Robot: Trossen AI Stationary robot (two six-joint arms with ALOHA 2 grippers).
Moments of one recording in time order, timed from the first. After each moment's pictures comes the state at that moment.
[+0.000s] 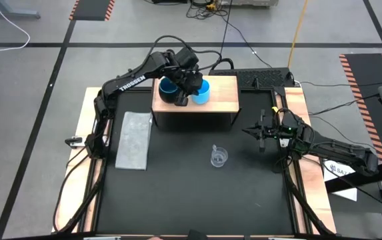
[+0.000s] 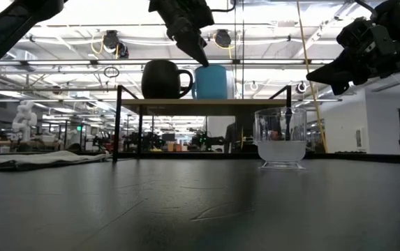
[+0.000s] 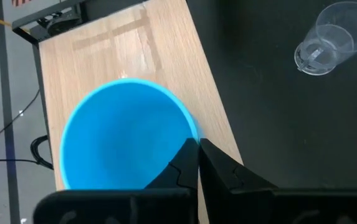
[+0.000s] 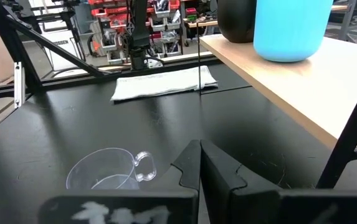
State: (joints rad) left arm 0.49 2.07 2.28 -1.21 0.29 0.75; right arm -0.42 0.32 0.13 0.01 -0.29 0.07
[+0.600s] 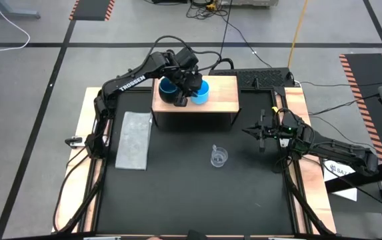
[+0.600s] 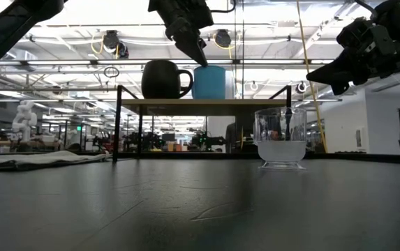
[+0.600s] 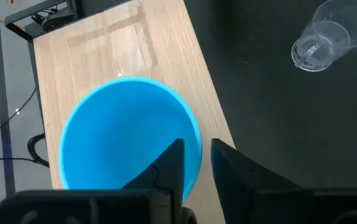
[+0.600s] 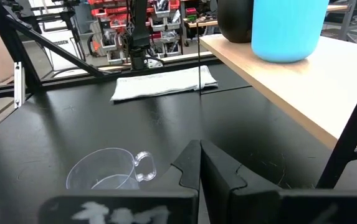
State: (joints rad) left arm 0.49 2.07 2.28 -1.22 0.29 0.75; right arm -0.42 0.32 0.13 0.01 -0.29 0.07
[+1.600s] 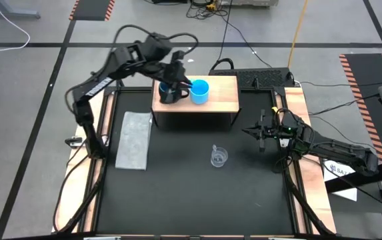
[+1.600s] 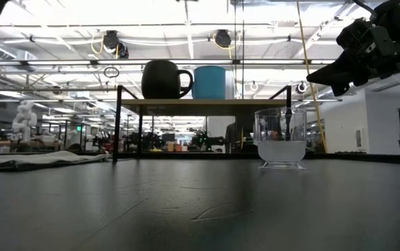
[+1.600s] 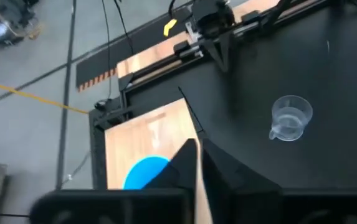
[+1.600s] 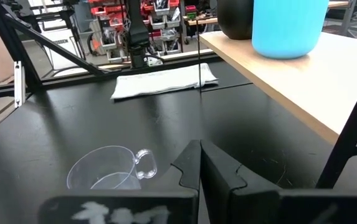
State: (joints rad) left arm 0.43 1.79 2.28 -1.14 0.35 0.69; right arm -0.42 0.32 0.13 0.00 -0.29 0.07
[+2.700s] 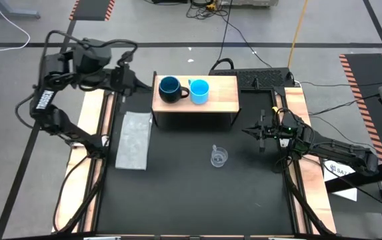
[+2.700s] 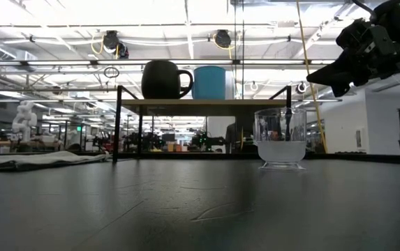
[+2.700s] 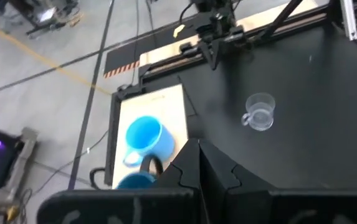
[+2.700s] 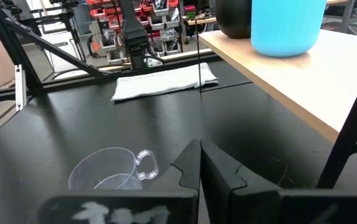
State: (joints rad) left arm 0.30 1.45 2.28 -1.39 0.13 0.48; right arm -0.42 0.32 0.13 0.00 -0.29 0.09
